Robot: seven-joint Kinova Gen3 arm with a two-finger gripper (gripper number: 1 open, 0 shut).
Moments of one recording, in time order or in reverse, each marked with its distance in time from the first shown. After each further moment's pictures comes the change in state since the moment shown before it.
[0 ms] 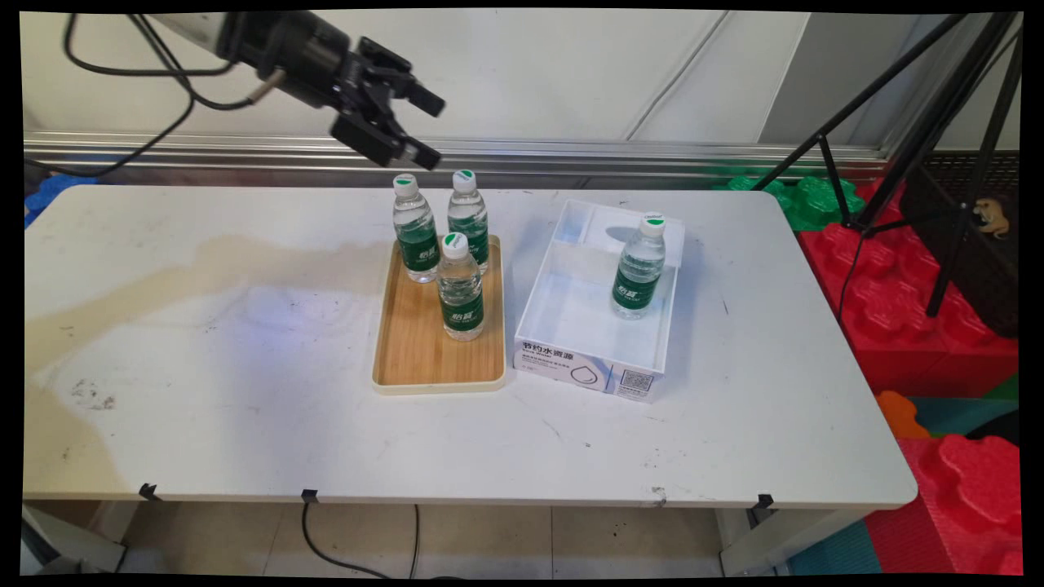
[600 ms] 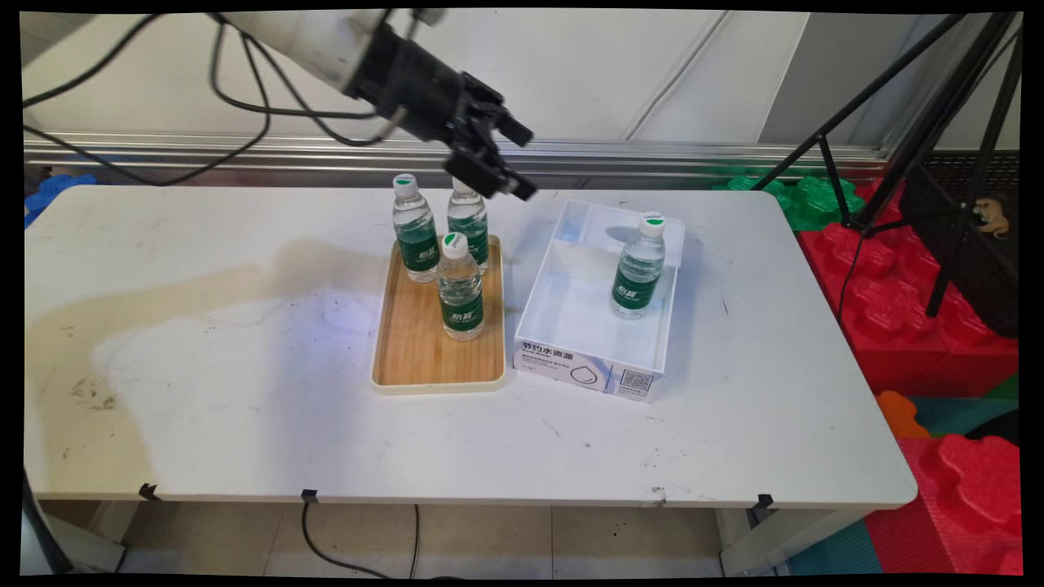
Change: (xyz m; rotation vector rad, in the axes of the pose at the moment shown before) arm 0.038 0.007 0.100 -0.010 -0.020 0.008
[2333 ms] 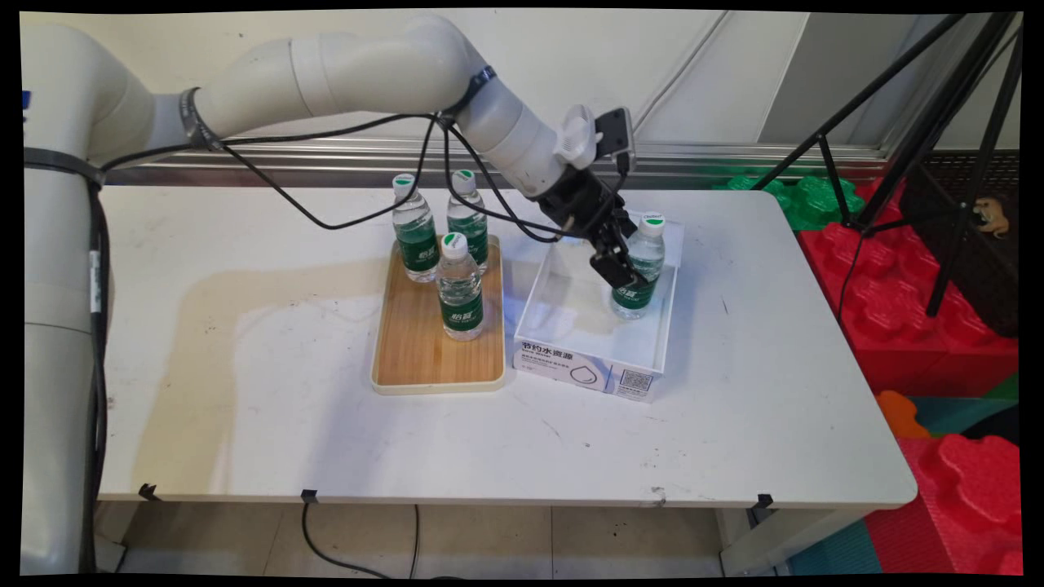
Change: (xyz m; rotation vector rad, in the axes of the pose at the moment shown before) arm 0.008 -0.012 0.227 -0.067 -0.137 0.040
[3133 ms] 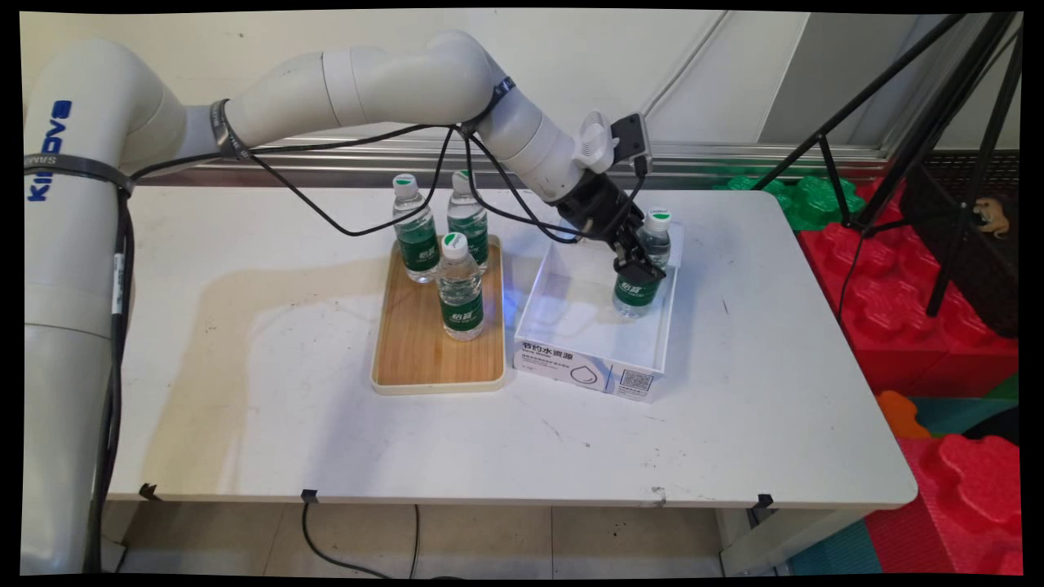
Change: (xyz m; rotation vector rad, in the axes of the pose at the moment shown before) arm 0.004 -0.011 0.026 0.002 0.025 -0.026
